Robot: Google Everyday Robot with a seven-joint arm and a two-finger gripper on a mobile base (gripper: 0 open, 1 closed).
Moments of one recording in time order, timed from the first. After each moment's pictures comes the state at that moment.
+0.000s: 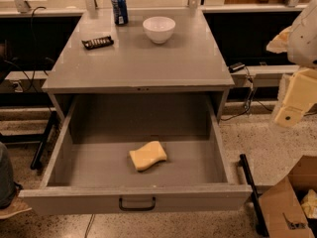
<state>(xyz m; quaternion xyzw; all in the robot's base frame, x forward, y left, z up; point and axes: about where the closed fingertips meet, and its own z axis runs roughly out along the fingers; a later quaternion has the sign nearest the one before) 0.438 -0.215 0.982 -0.60 0.78 -0.04 0.17</state>
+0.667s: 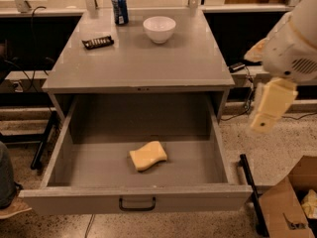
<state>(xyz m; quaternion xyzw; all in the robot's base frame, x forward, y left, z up) 0.447 -0.188 0.957 -0.62 0.77 -0.01 0.18</state>
